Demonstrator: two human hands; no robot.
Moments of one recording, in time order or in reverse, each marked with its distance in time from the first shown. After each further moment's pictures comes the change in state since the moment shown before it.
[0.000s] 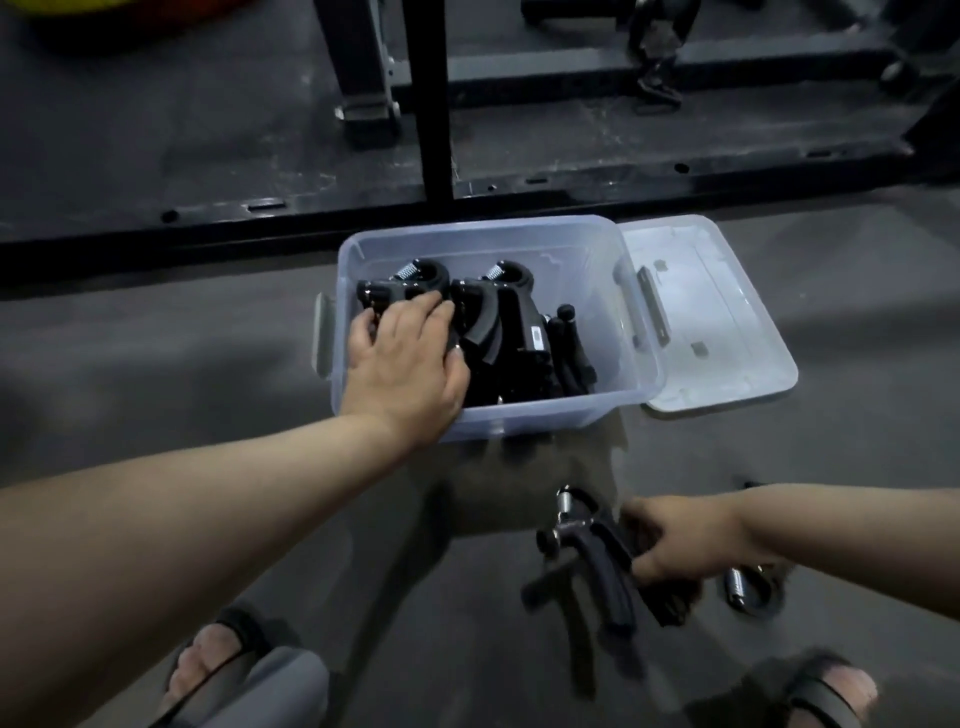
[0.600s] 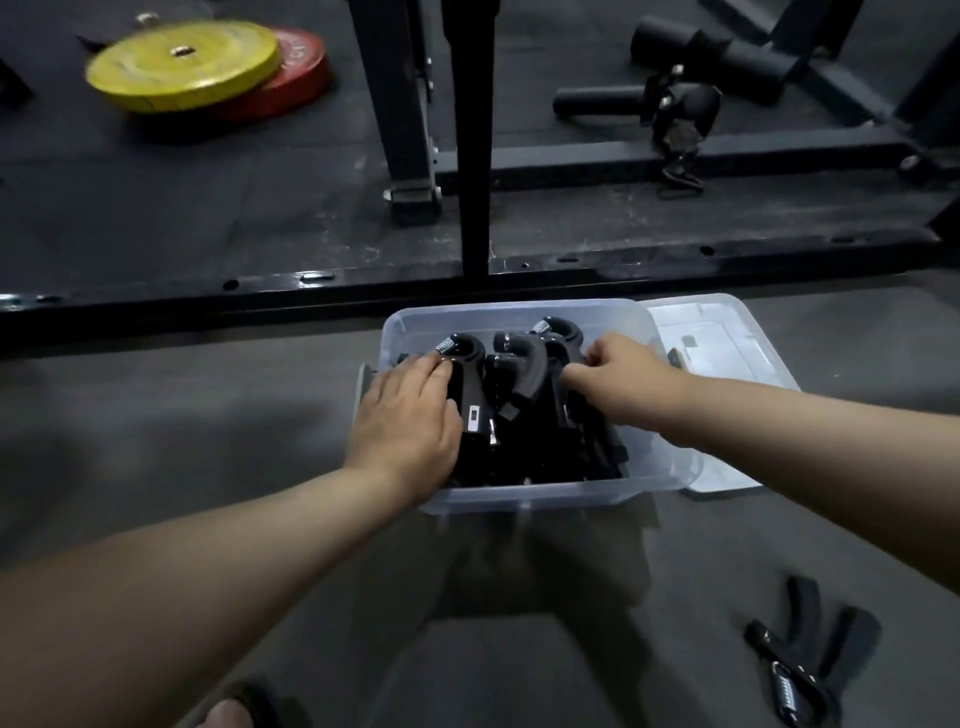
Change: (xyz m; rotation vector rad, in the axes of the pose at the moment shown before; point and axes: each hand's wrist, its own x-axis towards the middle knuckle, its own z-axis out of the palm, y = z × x) left_hand 0.013 -0.029 -0.012 -0.015 -0.017 -0.047; right_hand 0.006 -0.148 -0.117 0.201 0.733 -0.308
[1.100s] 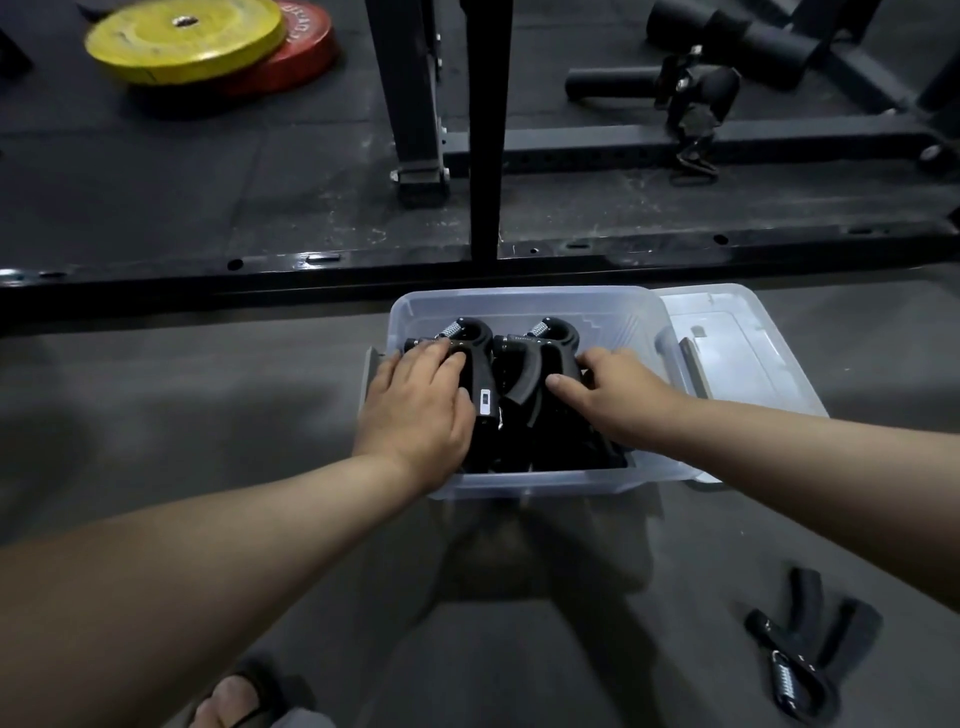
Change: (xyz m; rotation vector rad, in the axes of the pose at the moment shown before) left_hand -0.003 0.000 0.003 0.008 0.030 0.018; right_hand 0.007 0.019 0.025 -0.267 -0.013 -0.039
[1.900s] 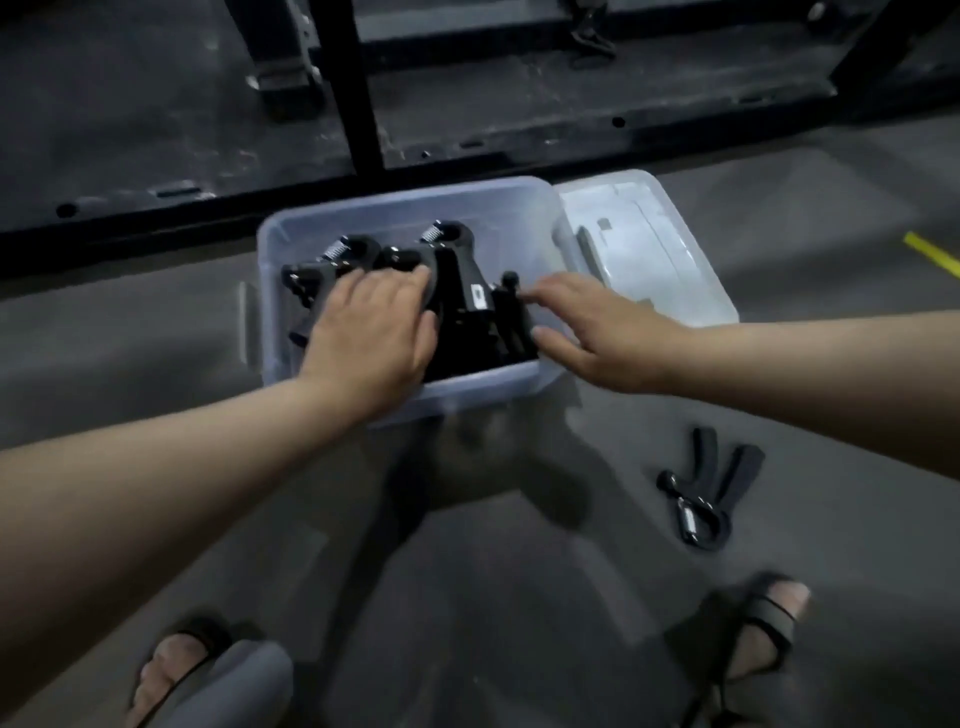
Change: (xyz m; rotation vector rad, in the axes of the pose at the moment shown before) left_hand 0.012 0.043 0.013 0.107 0.003 0.317; right_hand -0.057 0.075 -0.018 -0.163 0.087 -0.503
